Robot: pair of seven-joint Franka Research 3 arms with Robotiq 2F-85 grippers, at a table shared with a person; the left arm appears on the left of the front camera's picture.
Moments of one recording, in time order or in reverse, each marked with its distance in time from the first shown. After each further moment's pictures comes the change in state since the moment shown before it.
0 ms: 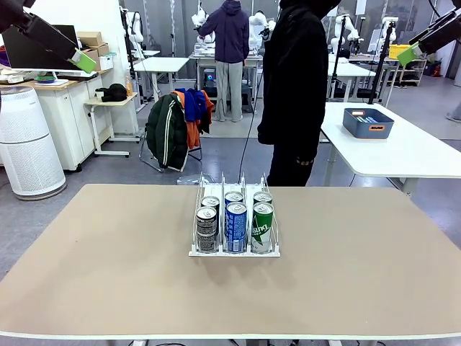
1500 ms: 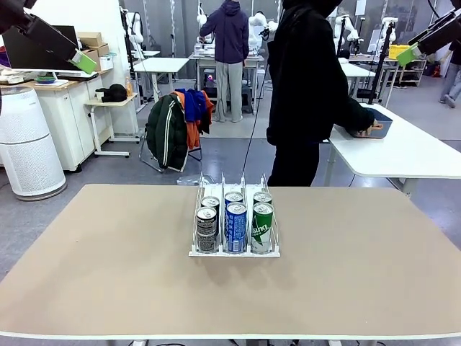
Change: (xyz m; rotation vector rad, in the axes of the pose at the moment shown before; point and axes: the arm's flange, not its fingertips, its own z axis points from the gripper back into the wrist) left arm 0.000 0.000 0.000 0.000 0.000 0.000; right arm 0.000 0.000 0.000 0.000 0.000 0.000
